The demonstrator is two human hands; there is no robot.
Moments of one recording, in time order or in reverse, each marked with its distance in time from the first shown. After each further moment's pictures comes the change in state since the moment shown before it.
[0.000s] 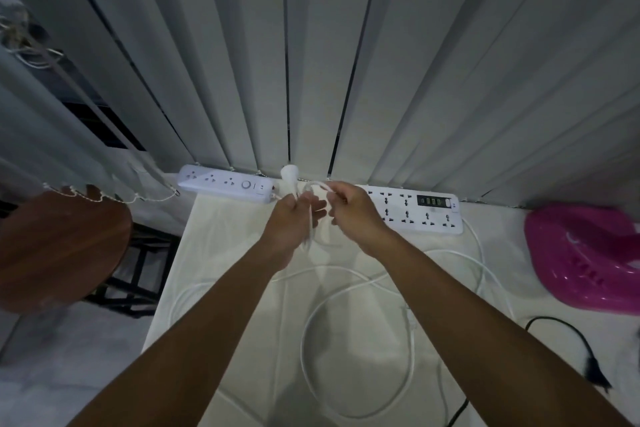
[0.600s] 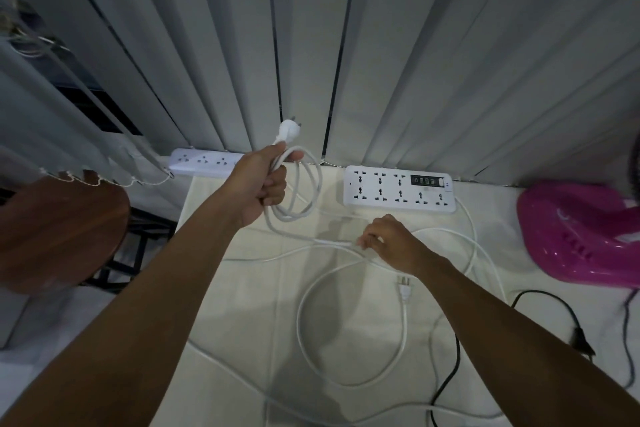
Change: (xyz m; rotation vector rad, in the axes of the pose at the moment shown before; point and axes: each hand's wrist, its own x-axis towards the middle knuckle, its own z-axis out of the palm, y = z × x) left_hand -0.003 0.048 -0.041 -0.161 -0.188 -0.102; right_hand -0.036 0.138 -0.068 -0.597 -0.236 -0.246
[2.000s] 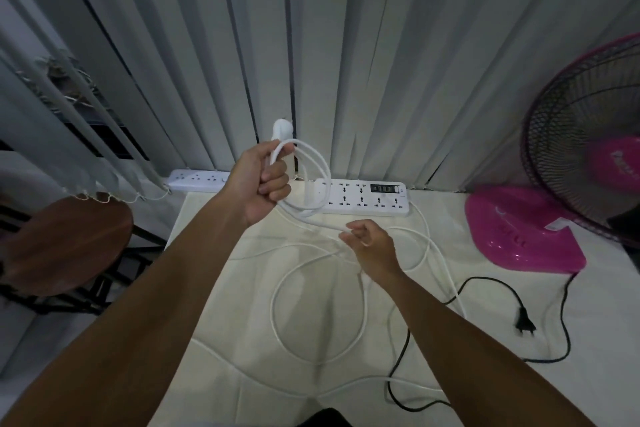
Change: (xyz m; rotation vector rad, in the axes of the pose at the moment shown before) left_hand -0.094 0.010 0.099 -0.286 -0.149 0.102; right_hand -0.091 -0.036 -0.014 0.601 0.477 0.293
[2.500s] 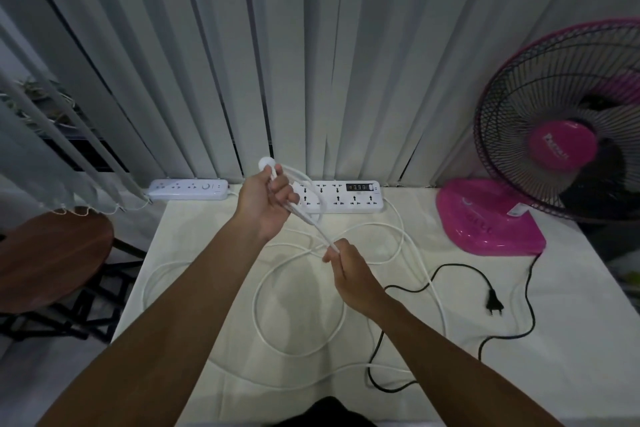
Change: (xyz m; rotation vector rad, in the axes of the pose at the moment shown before) left_hand -0.008 -0.059 0.040 -0.342 0.167 -0.014; right_hand -0.069 0.013 -0.016 -0.239 -0.139 -0.233
